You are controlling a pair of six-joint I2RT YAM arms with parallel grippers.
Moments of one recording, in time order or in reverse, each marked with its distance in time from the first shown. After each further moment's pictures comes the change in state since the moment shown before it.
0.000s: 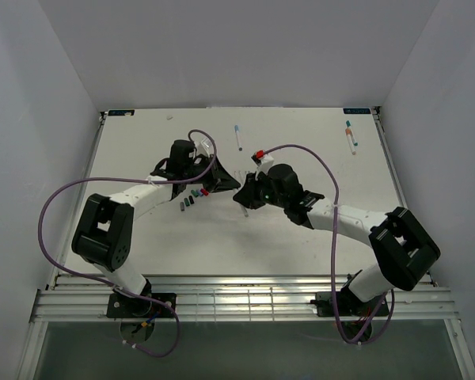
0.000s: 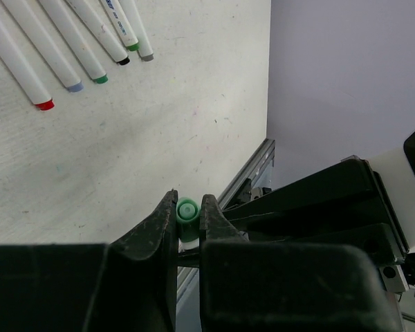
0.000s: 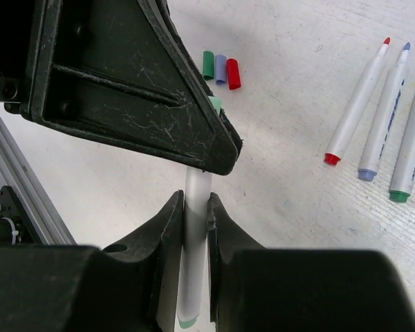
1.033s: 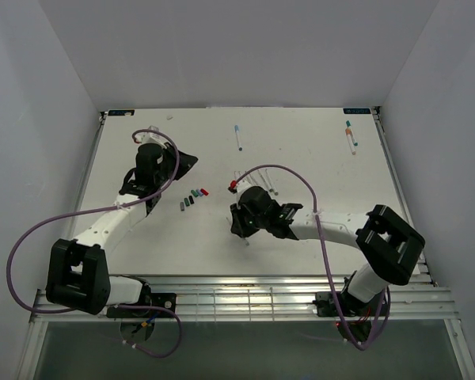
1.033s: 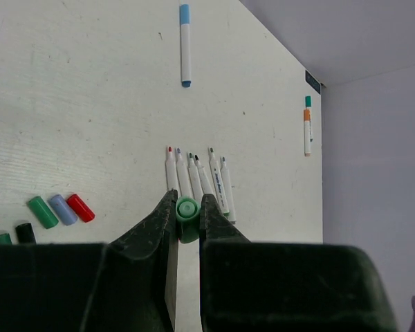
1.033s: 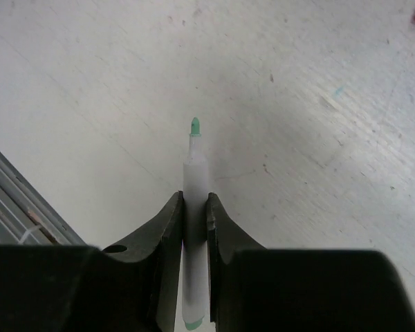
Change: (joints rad) left arm 0.121 -0.340 -0.161 0.043 -0.593 0.003; right arm 0.227 0.080 0.065 -0.298 0.198 -0.043
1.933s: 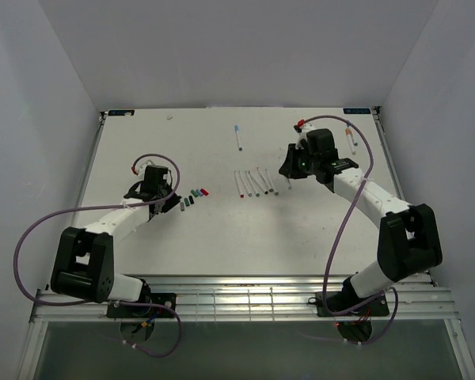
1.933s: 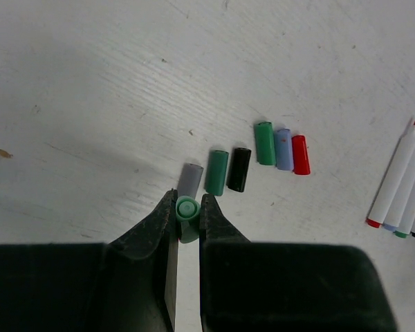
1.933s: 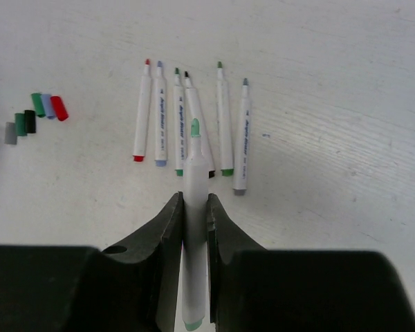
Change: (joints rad) left arm 0.024 0.046 -0.121 -0.320 -0.264 0.061; right arm -0.600 -0.079 0.188 -0.165 -0.206 -0.132
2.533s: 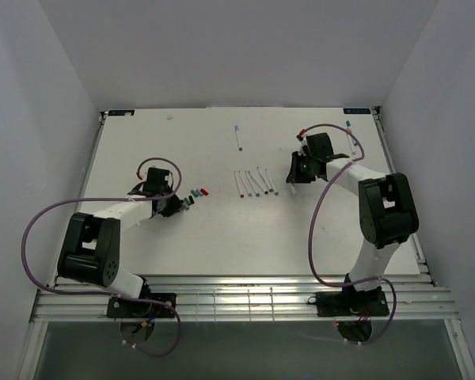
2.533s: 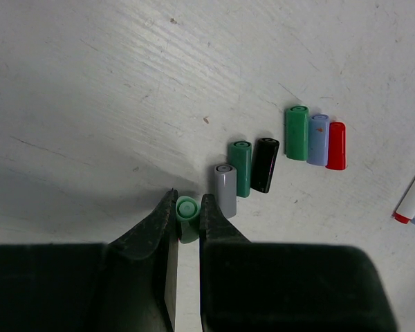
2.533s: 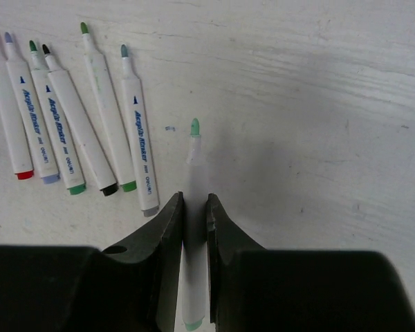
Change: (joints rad) left arm 0.029 0.137 -0.002 0.018 0.108 -0.014; right arm -0.116 0.284 0.052 -0.027 -0.010 -0.031
